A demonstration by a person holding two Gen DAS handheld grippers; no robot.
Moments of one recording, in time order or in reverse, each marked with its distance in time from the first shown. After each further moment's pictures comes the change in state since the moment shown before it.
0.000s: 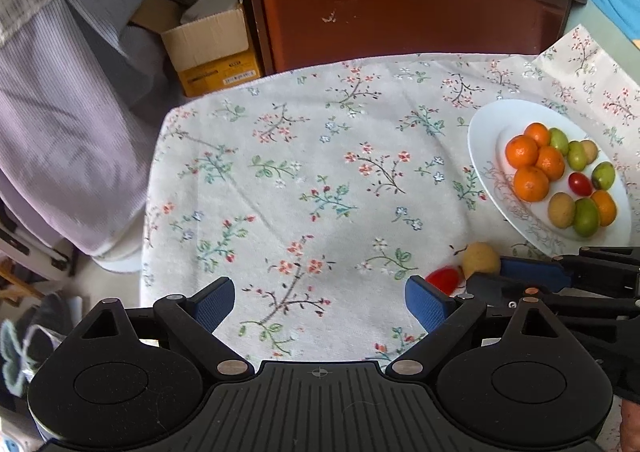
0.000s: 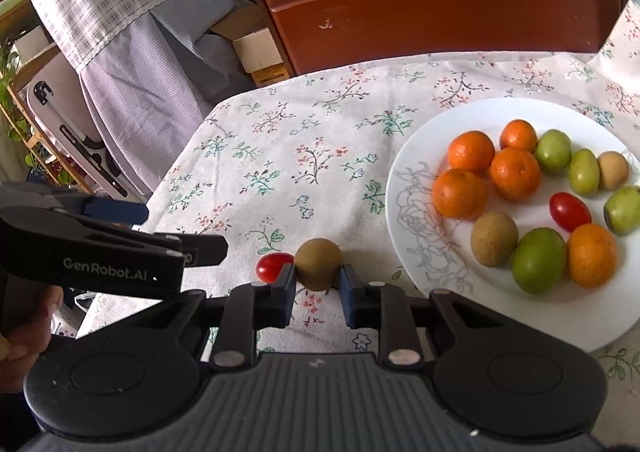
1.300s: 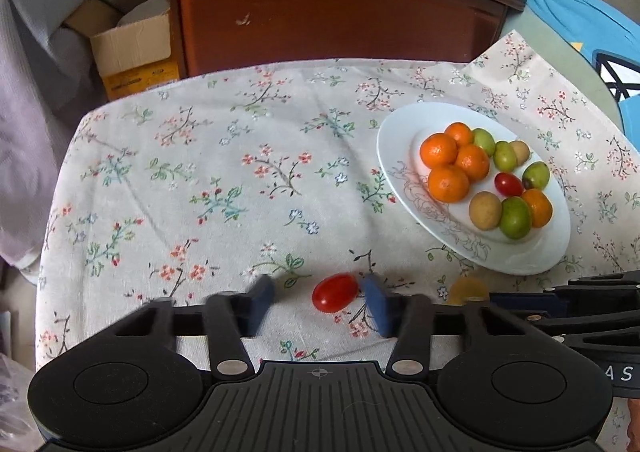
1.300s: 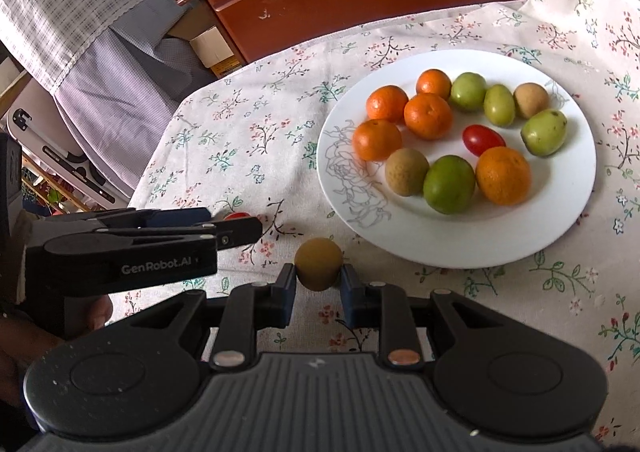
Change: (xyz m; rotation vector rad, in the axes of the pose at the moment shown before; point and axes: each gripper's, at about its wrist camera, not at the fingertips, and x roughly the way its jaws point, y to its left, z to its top) left arm 0.015 -0.038 -0.014 0.013 -0.083 -0.194; right arm -0.035 -0.028 -0.017 0.140 0.062 -0.038
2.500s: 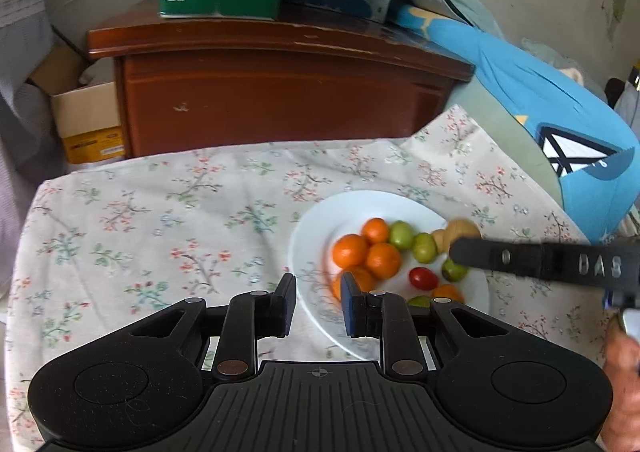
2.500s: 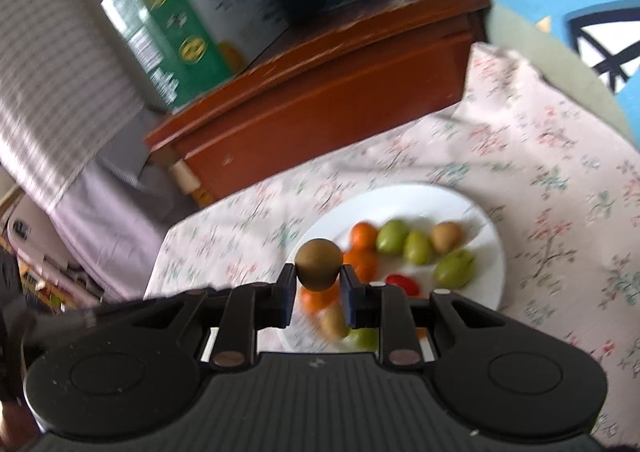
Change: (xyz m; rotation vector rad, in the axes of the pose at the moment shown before) left arm -0.023 -0.039 0.046 -0.025 -0.134 -0.126; right arm -0.064 -0.042 0.055 0.135 -0.274 -0.025
